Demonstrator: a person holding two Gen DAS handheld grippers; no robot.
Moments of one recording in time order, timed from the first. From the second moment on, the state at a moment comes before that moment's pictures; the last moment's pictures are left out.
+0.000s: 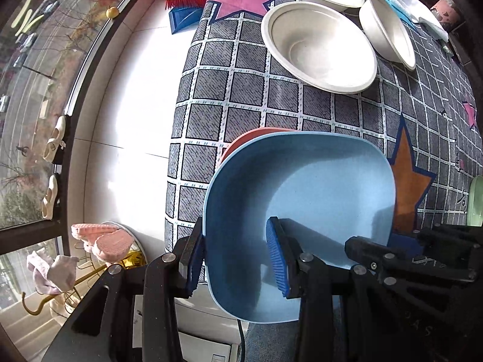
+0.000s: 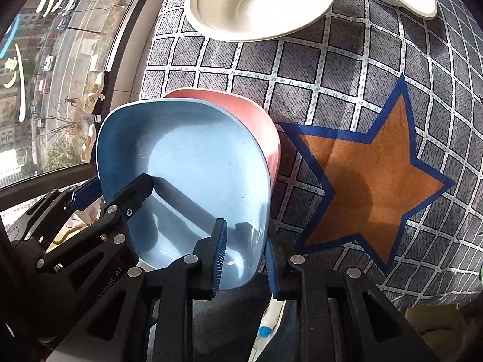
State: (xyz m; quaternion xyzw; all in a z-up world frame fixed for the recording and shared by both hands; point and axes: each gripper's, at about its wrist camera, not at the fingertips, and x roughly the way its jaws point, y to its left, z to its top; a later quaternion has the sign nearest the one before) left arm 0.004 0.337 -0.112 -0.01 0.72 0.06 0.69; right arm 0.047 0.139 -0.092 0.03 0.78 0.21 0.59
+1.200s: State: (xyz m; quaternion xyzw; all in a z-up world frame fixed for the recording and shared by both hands) left arm 0.016 0.229 -0.105 0.05 0.72 0.00 0.70; right arm 0.046 0.032 -0.105 0.08 0.77 0.08 0.63
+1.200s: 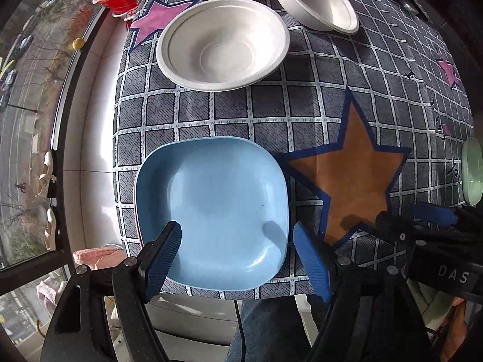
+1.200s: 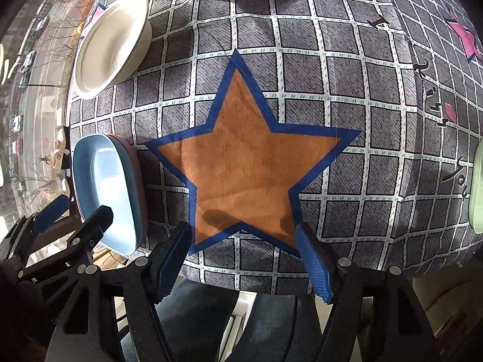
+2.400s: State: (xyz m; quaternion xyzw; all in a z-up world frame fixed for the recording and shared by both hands) left arm 0.072 -0.085 -0.107 0.18 0.71 -0.19 0.66; right arm 0.040 -0.278 -0.109 0.18 0.71 -0.15 0.67
